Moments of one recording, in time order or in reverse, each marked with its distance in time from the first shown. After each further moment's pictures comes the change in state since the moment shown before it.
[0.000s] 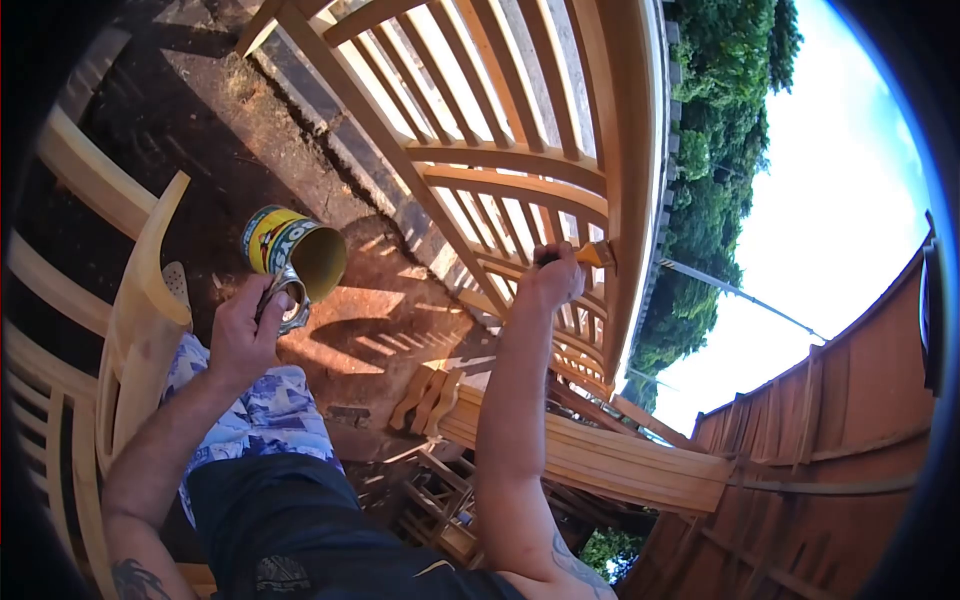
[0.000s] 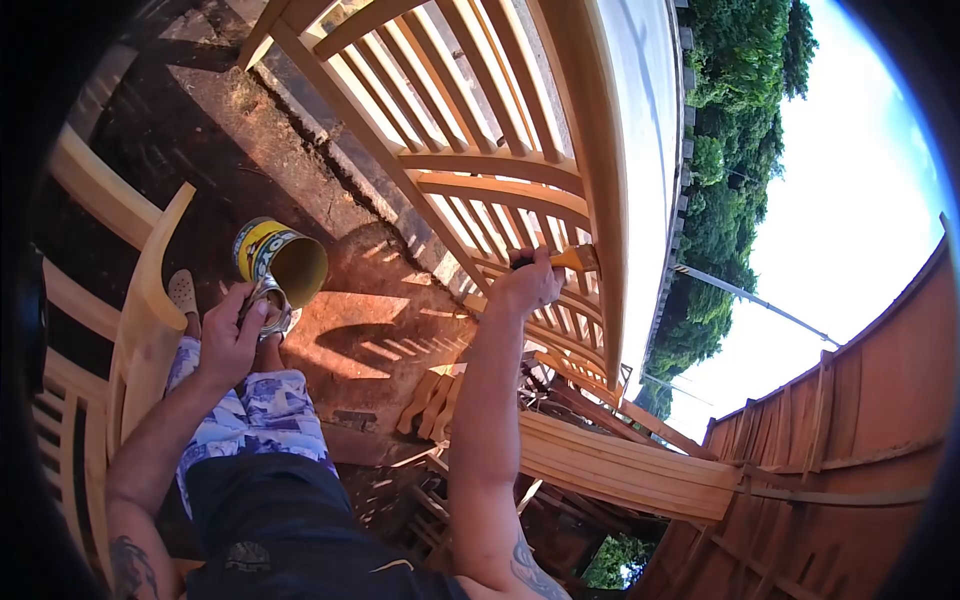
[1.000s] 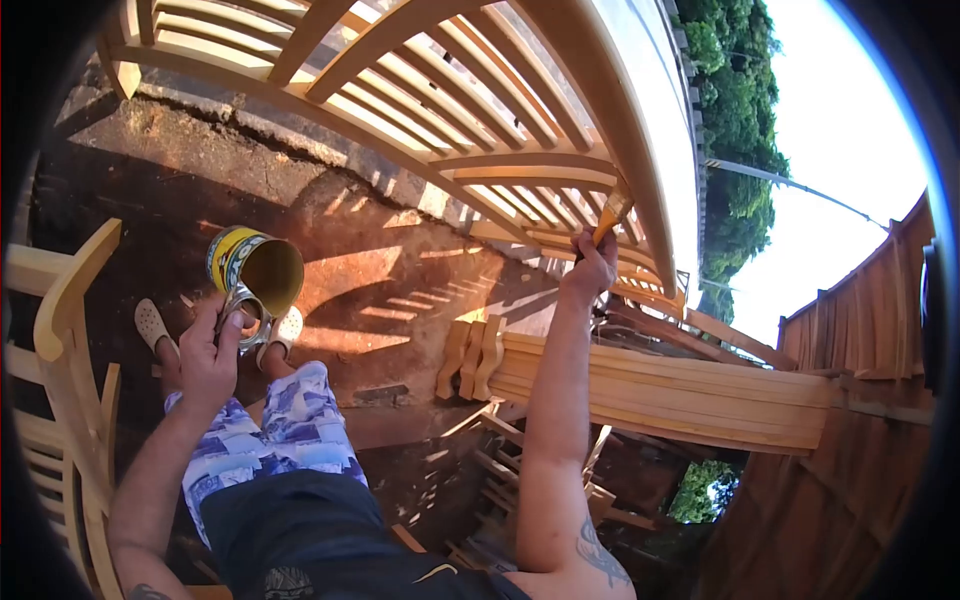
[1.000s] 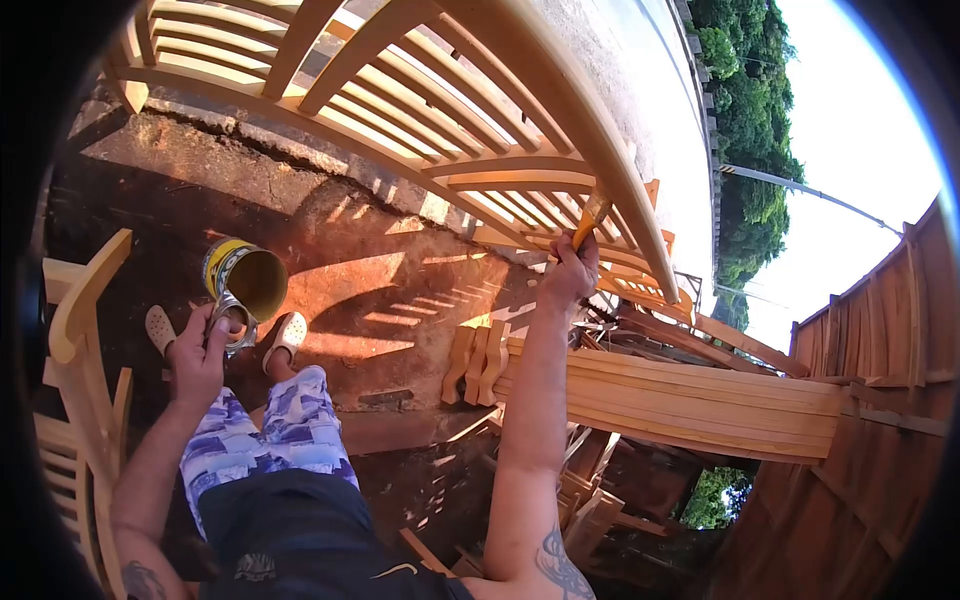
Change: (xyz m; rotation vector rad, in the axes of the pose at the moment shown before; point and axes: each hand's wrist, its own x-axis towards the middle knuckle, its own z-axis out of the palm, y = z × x) left_hand -0.051 -0.050 0.213 0.189 -0.182 -0.006; right_hand 0.226 0.123 -0.340 -0.114 -0.114 -0.110
